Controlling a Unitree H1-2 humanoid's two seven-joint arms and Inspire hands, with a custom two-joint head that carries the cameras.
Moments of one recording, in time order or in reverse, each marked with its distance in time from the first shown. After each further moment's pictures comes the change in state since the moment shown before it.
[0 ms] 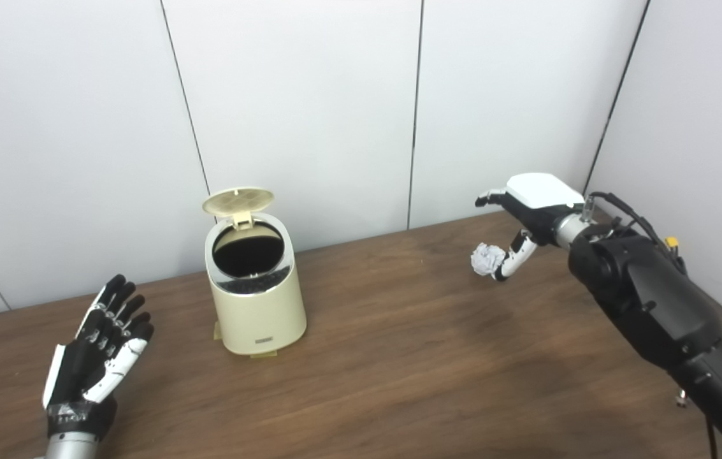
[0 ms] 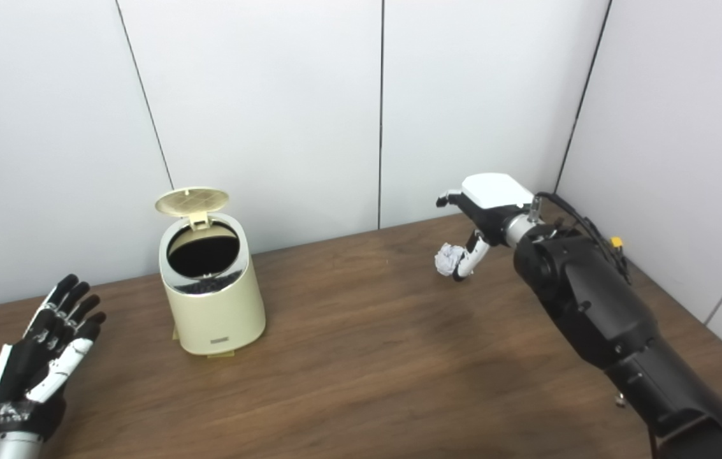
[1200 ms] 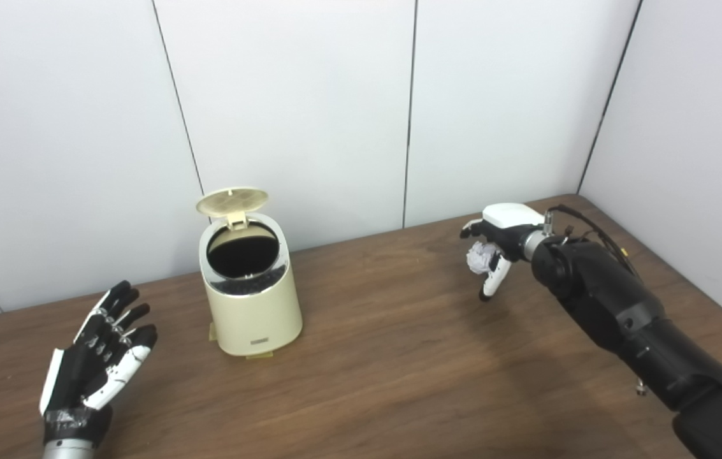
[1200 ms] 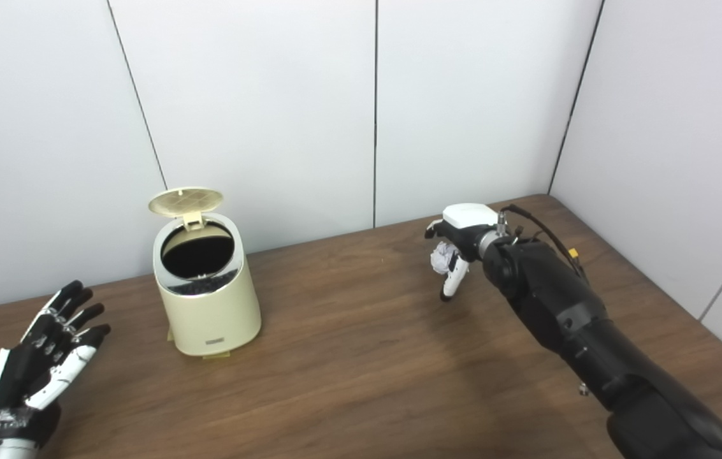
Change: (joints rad) left arm 0.016 -0.001 -0.010 -0.028 0.074 -0.006 0.024; right arm -0.103 0.074 0.092 0.354 0.034 -0.075 -0.090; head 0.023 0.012
